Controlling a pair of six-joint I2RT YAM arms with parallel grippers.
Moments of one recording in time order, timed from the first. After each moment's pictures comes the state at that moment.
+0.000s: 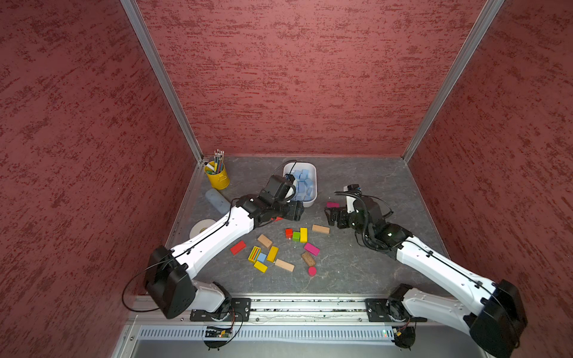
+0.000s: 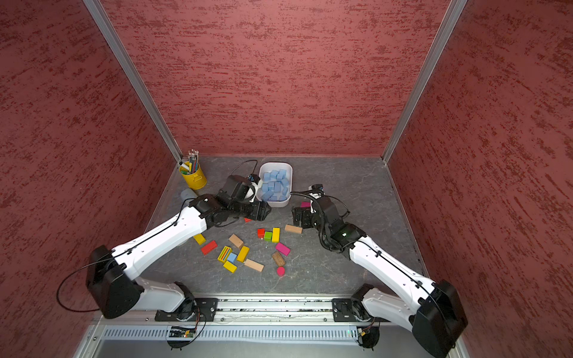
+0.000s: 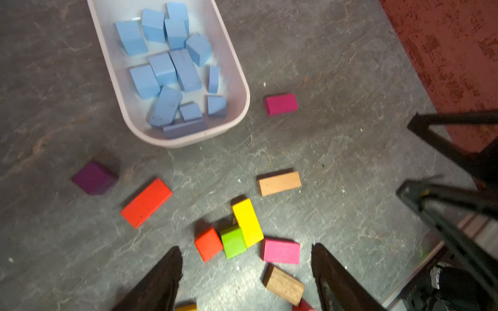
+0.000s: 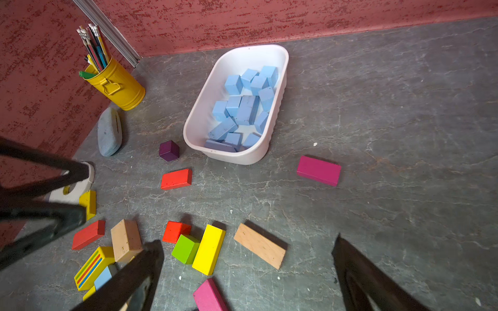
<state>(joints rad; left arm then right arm) -0.69 1.35 1.15 -0.66 0.04 -0.36 0.64 1.10 0.77 -0.23 0.12 0.46</state>
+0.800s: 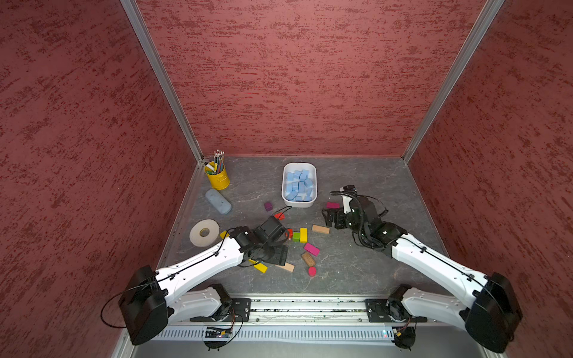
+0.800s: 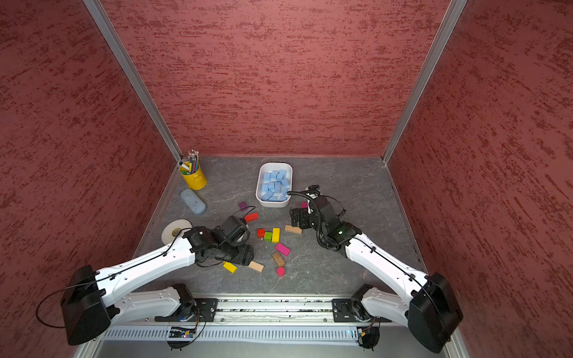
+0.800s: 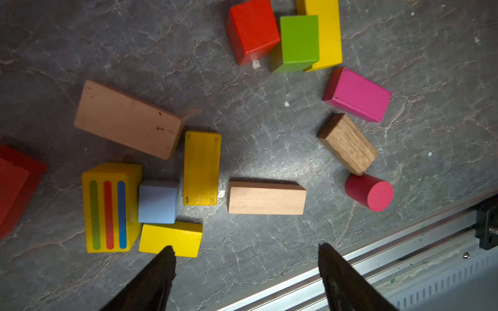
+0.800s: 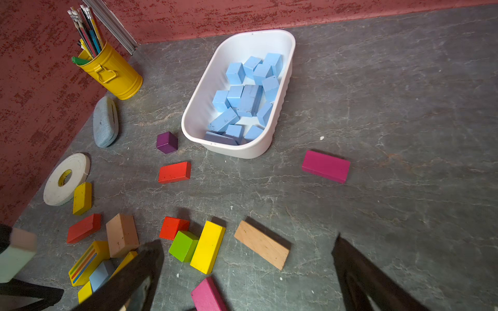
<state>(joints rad) -0.84 1.16 0.78 -0.86 0.02 -0.63 0.64 1.15 0.77 -0.20 0.10 0.45</state>
